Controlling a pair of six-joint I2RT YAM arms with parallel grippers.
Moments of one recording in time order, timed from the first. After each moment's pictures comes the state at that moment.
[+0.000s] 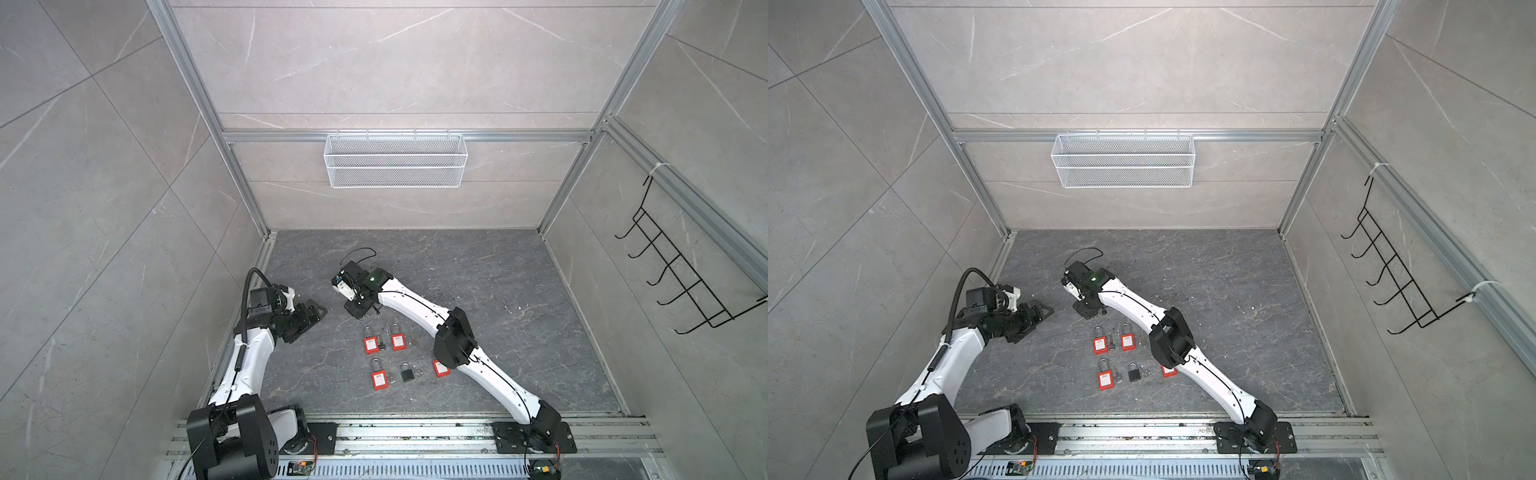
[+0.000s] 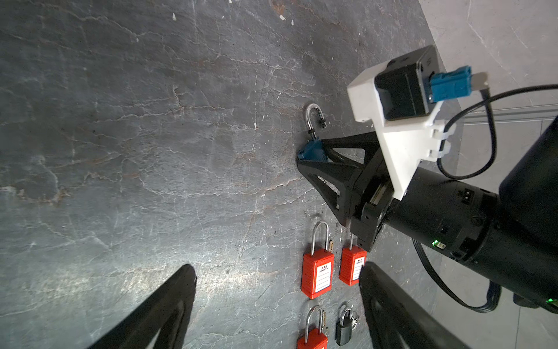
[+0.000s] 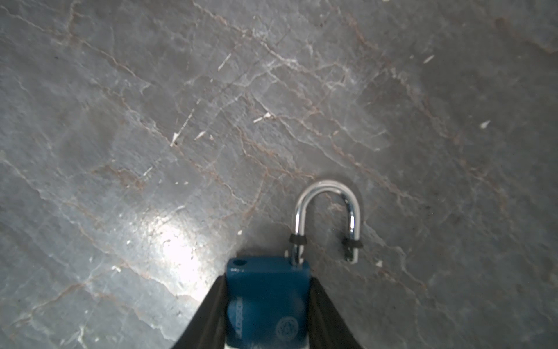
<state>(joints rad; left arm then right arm) 0.21 1.17 0.72 -0.59 0.57 -0.34 0.90 2.81 2.76 -1.10 -0.02 -0.09</state>
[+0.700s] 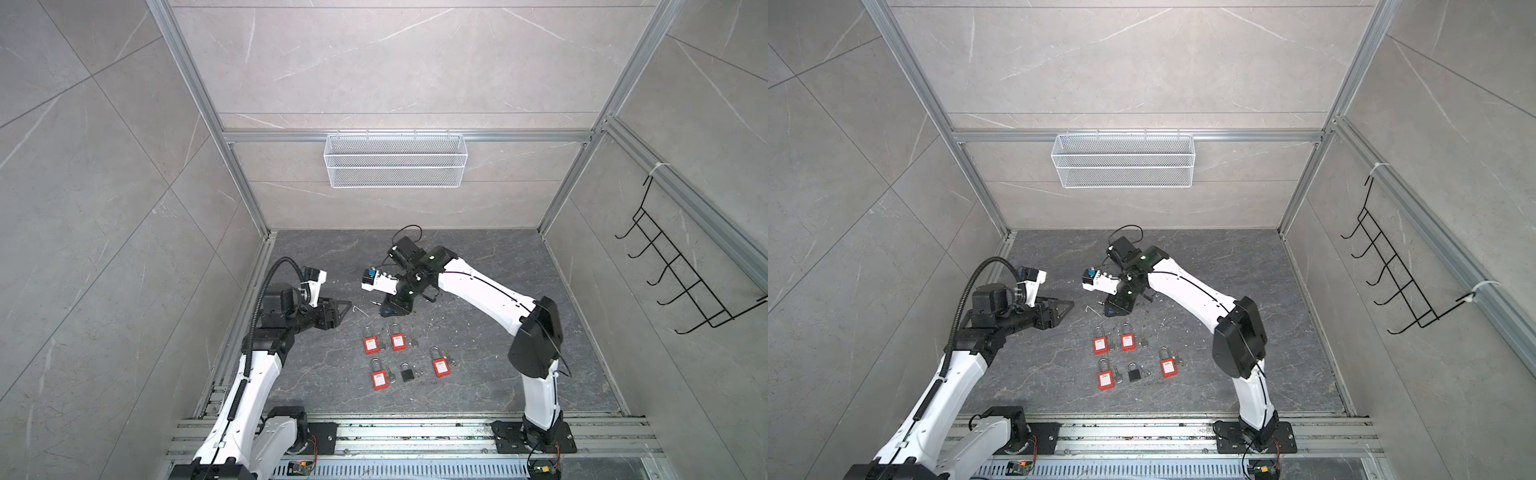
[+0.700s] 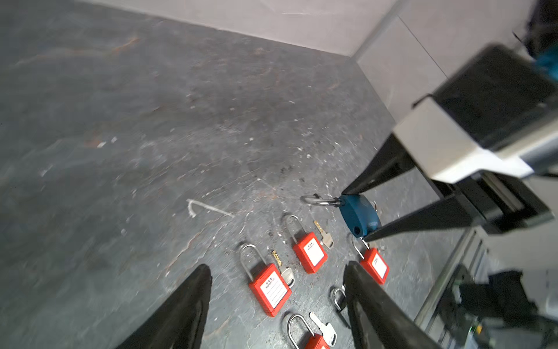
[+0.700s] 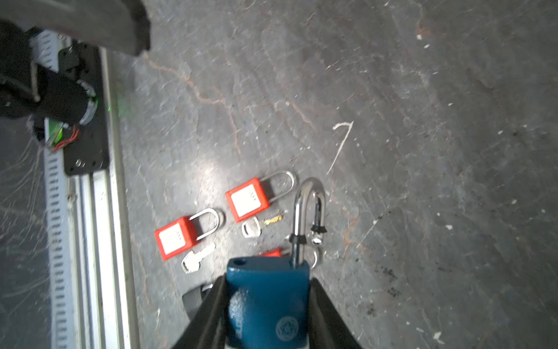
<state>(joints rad) -0.10 0.92 0.71 -0.40 0.67 -0.01 0.76 1.95 1.82 -1.04 -0.44 -0.54</state>
